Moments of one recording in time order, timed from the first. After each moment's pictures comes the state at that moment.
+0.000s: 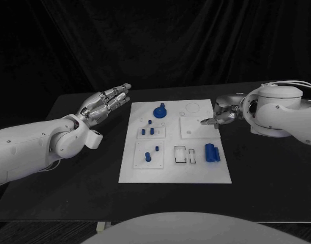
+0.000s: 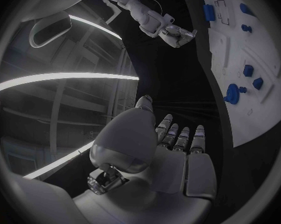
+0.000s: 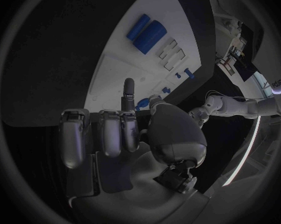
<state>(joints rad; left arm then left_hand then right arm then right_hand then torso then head) 1.17 -0.89 -0.21 1.34 -0.20 0.08 0.68 1.41 0.23 -0.23 0.29 0.47 0.30 0.09 0.06 0.04 0.01 0.06 0.15 0.02 0.00 0.09 0.00 0.00 0.15 0.00 0.18 0.00 0.00 1.40 -0.91 -0.21 1.63 -1.38 0.13 -0.47 0.93 0.04 0.03 0.29 0.15 1.22 0.01 0.28 0.35 1.47 -0.04 1.57 1.31 1.46 -0.11 1.52 1.31 0.02 1.46 0.01 1.54 1.31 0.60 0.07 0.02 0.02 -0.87</state>
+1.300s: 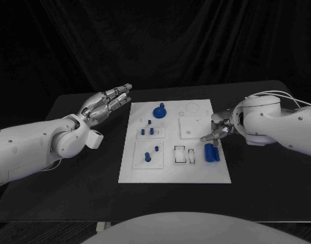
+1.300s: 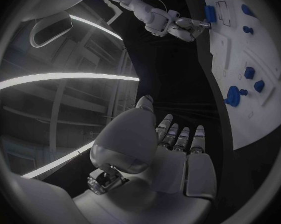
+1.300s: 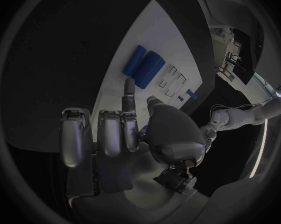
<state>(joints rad) 1.17 -0.88 -0.21 1.33 -0.20 0.10 0.68 1.42 0.23 -0.22 0.28 0.48 0.30 0.09 0.06 0.04 0.01 0.07 0.15 0.02 0.00 0.09 0.00 0.00 0.15 0.00 0.19 0.00 0.00 1.33 -0.85 -0.21 1.59 -1.34 0.29 -0.55 0.93 0.07 0.03 0.29 0.15 1.26 0.01 0.21 0.31 1.47 -0.04 1.57 1.31 1.46 -0.10 1.52 1.31 0.02 1.46 0.01 1.53 1.31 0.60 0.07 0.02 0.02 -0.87</state>
